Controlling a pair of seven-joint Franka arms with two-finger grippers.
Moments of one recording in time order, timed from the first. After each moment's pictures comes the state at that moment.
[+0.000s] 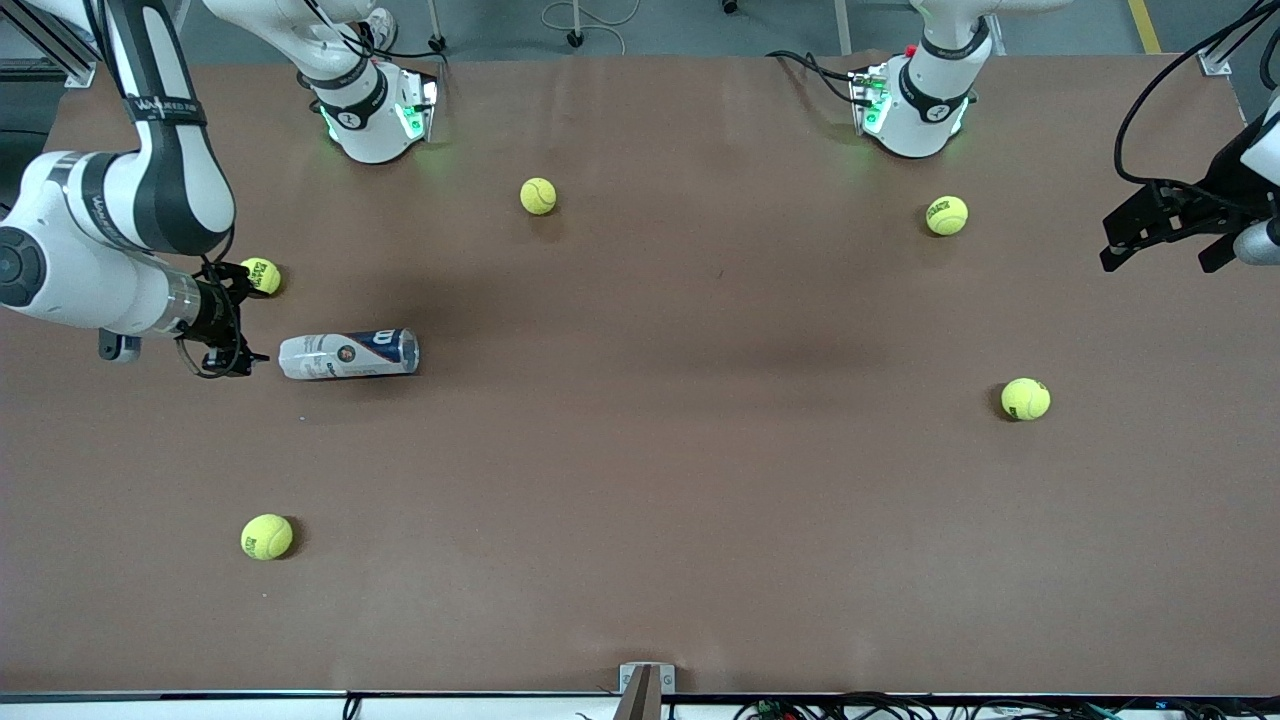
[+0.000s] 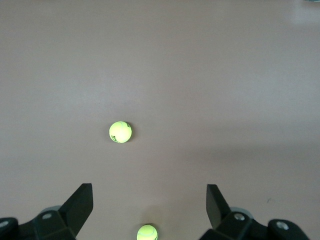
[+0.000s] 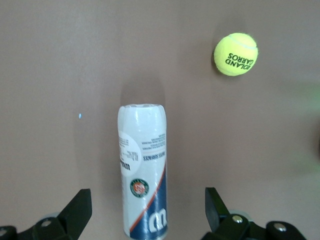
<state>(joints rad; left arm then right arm) -0.03 -0.02 -0.03 -1.52 0.01 1.60 -0.04 0.02 0.12 -0.08 -2.09 0.03 1.99 1.47</state>
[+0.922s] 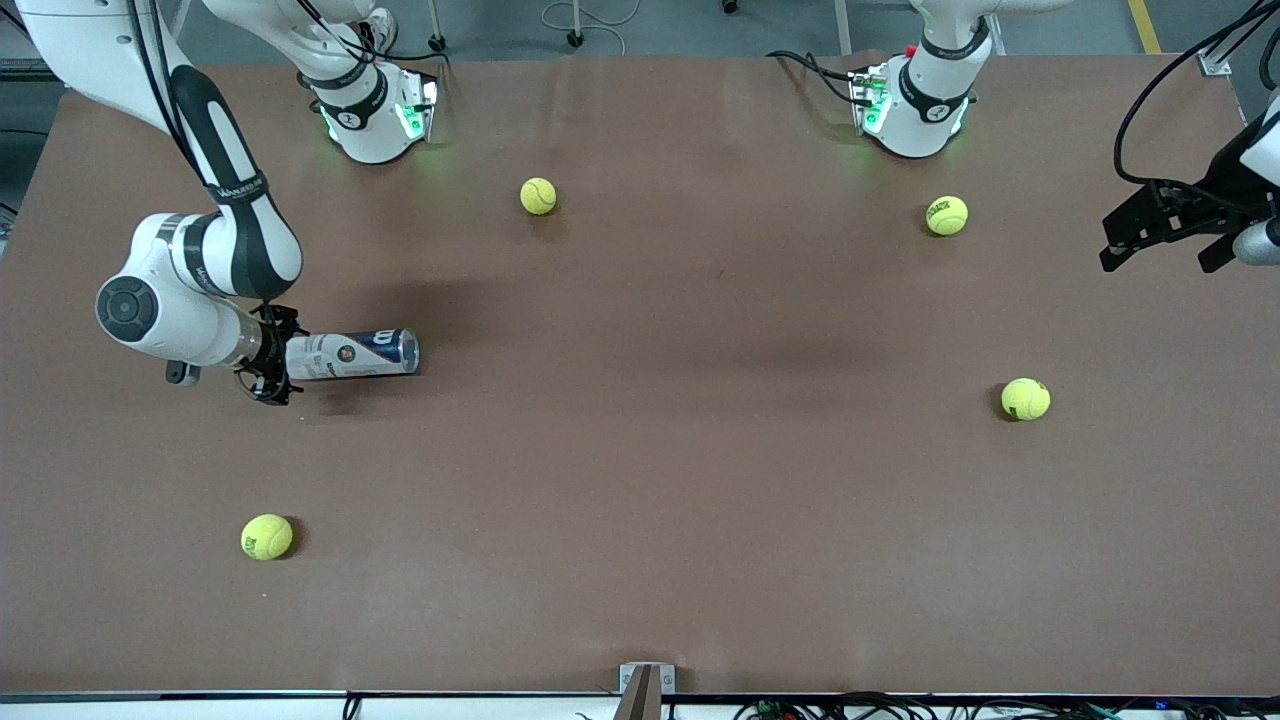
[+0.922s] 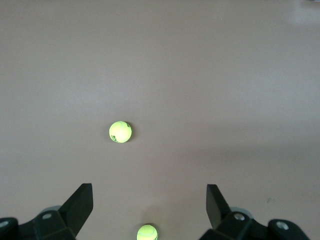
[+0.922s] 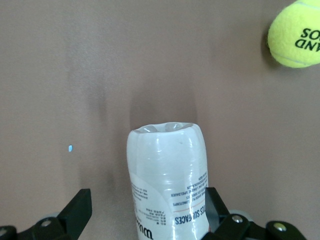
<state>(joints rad) -0.03 -0.02 -0.03 -1.53 0.01 1.60 -0.04 0.02 0.29 -0.08 -2.20 0.01 2.32 1.54</state>
